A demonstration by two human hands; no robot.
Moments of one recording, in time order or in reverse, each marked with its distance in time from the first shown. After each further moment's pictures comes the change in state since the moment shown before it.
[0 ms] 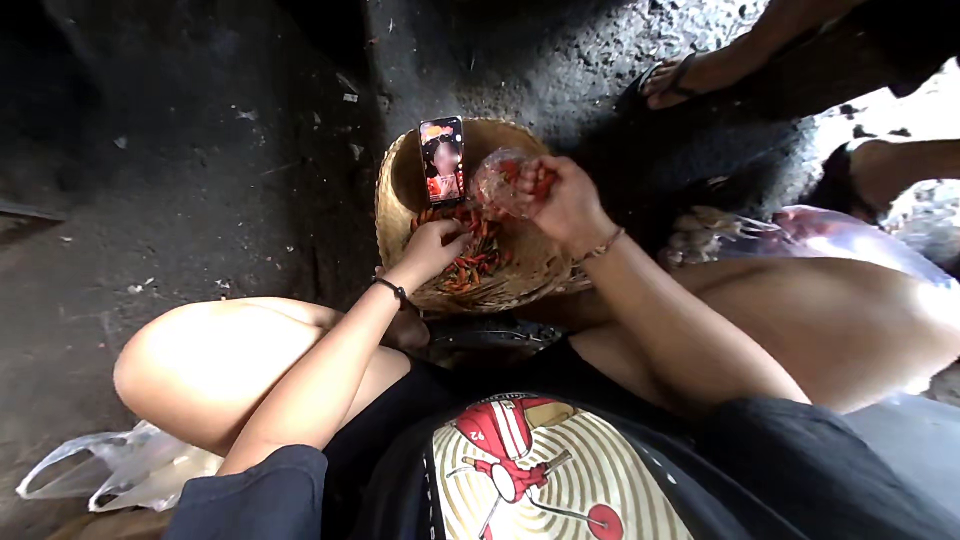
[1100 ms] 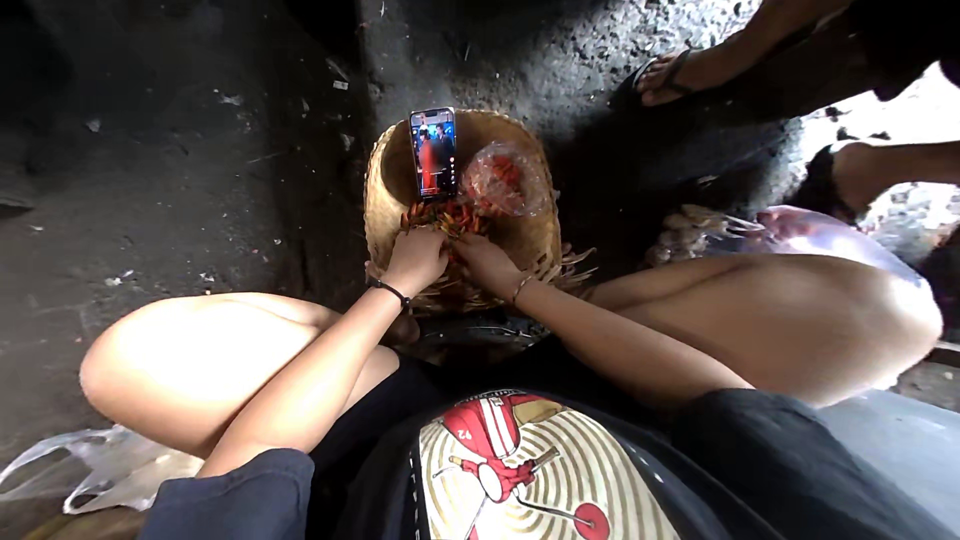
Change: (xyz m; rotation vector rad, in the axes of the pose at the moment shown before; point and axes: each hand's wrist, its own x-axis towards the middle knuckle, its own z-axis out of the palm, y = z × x) left_hand 0.003 -0.012 0.018 0.588 -0.118 -0.129; right_hand -0.005 0.112 -0.011 -1.706 -0.522 -0.205
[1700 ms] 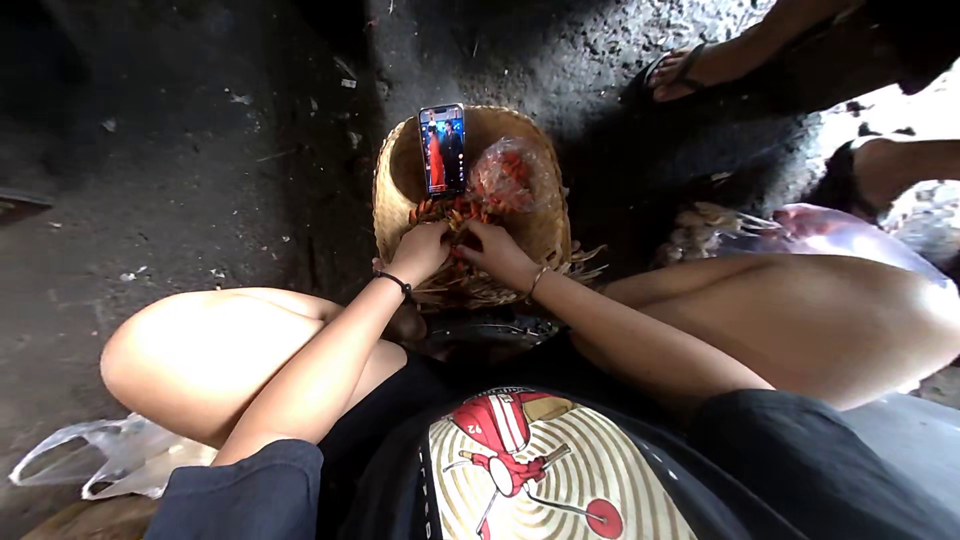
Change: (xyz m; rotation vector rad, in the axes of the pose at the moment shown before) left_hand 0.004 -0.010 -0.003 -0.177 -0.019 -0.053; right_hand -0.004 -0.006 -0.021 0.314 0.124 -0.009
